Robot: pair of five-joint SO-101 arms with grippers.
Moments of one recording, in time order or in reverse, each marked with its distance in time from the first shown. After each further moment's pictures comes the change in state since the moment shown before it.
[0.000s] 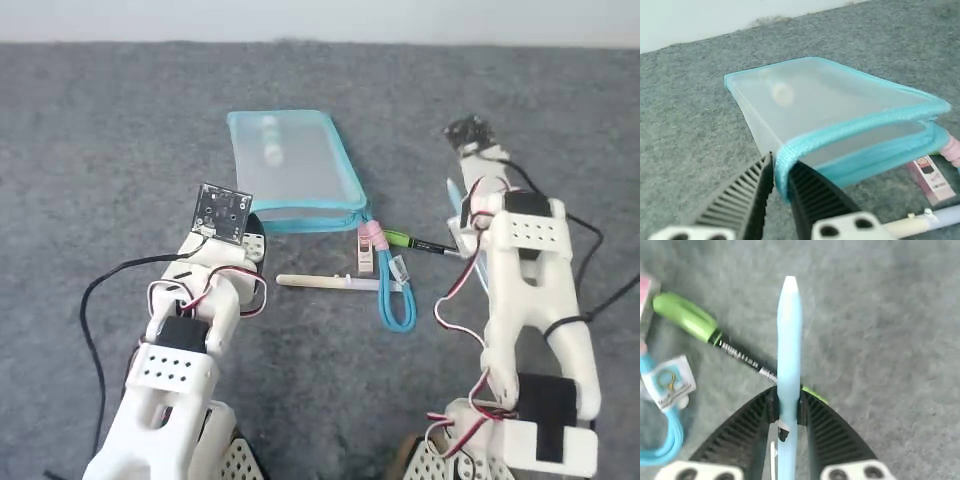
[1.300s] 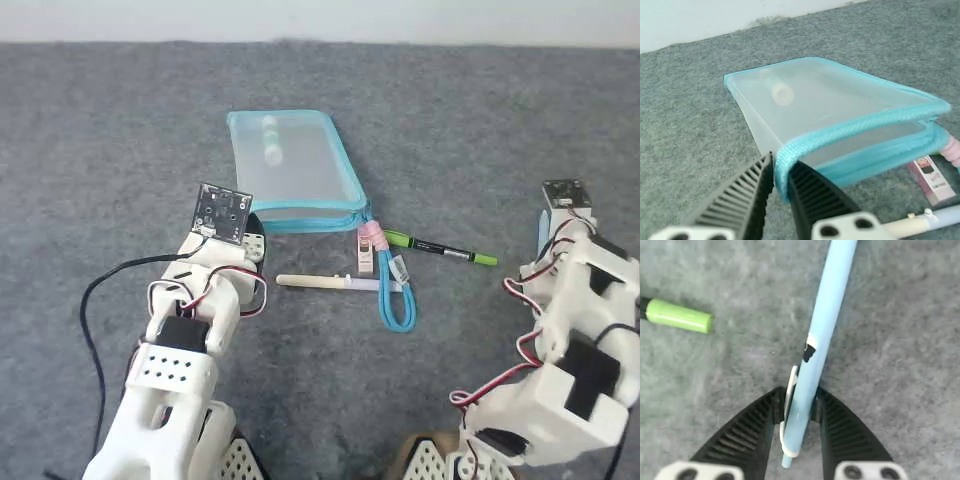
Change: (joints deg) left arm 0.0 0.0 0.0 0.0 0.0; right arm 24.9 13.5 7.4 -7.1 5.3
